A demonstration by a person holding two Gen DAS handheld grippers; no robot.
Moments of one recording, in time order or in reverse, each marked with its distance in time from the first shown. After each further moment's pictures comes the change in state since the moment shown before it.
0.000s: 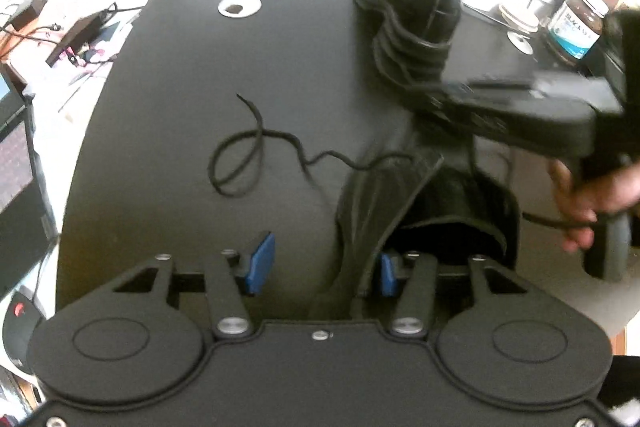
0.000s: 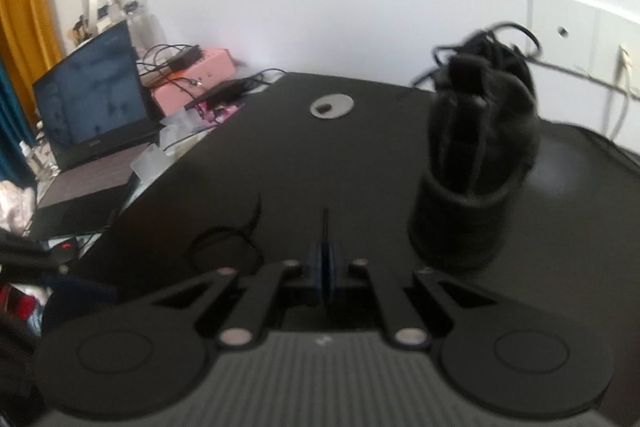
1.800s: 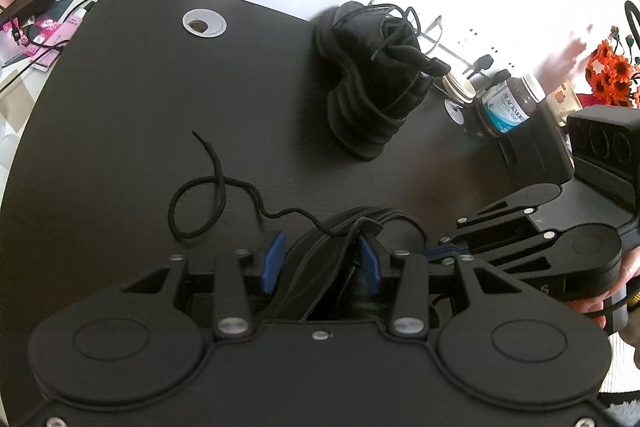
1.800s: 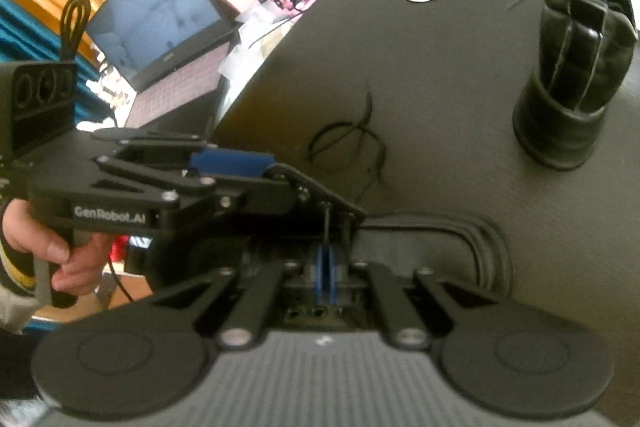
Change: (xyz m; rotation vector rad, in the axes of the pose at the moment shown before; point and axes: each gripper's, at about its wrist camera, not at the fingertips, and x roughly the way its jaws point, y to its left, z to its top) left arm 0.006 0.062 0.037 -0.157 -0.033 -0.373; right arm 0.003 0.053 0.034 0.042 0.468 0.249
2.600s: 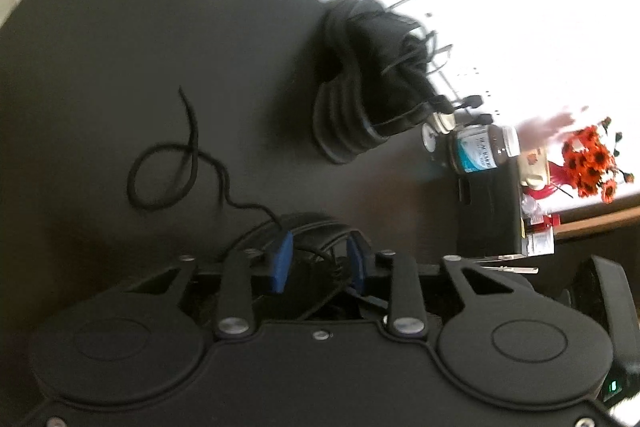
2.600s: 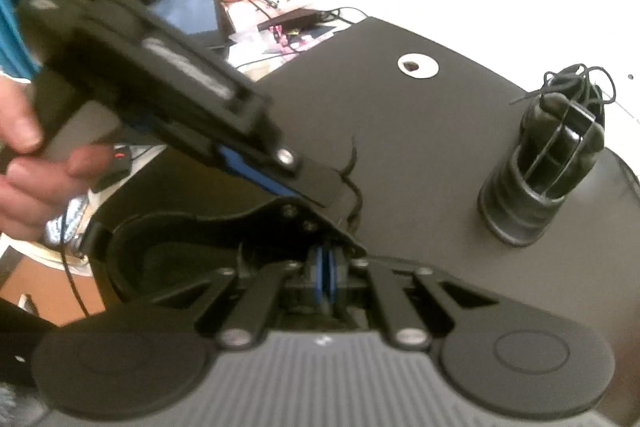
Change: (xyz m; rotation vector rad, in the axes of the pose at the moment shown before) left arm 0.026 0.027 0.018 -0.329 0.108 -0.188; right arm 0.003 0.053 -0.031 -0.242 -0.200 -0.286
